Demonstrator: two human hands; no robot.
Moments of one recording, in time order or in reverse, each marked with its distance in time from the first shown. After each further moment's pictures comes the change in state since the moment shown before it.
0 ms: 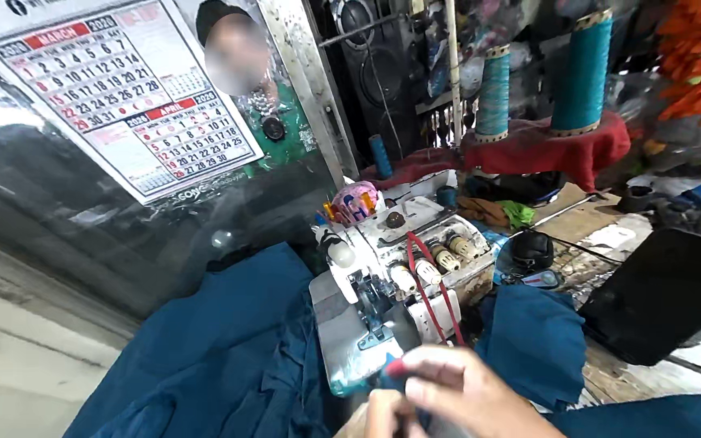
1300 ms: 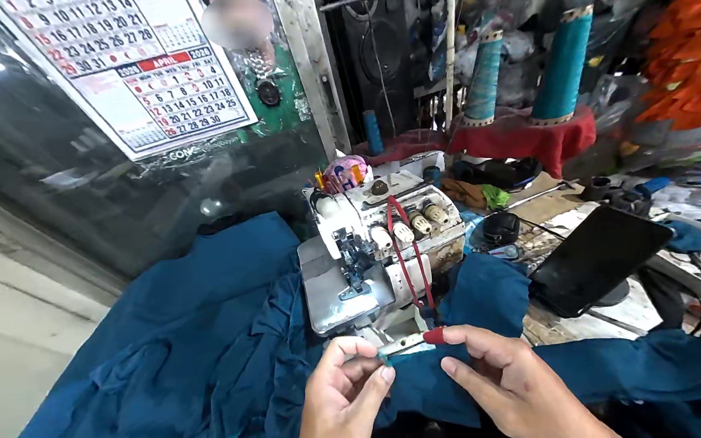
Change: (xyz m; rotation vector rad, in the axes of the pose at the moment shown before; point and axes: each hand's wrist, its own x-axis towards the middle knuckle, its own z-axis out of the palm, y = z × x) left_hand -0.020 0.013 -0.003 -0.940 -0.077 -0.349; right_hand -0.078 -0.040 -0.042 -0.411 0.023 -0.037
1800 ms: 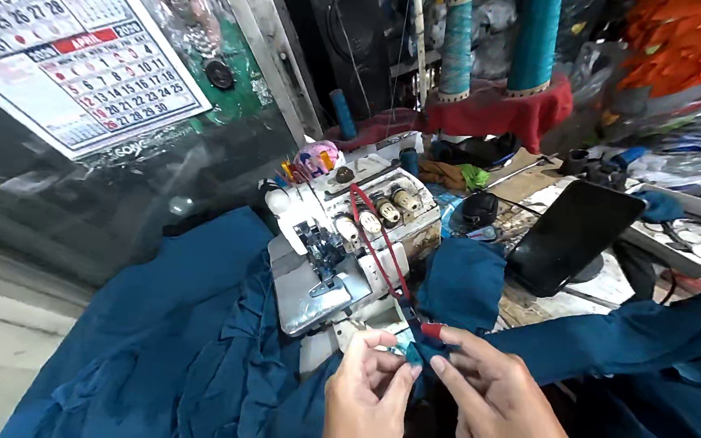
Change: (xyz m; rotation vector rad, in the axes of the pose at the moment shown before) left_hand 0.000 -0.013 0.049 0.261 -0.048 0.048; right_hand -0.037 0.005 0.018 -0.048 0.238 0.158
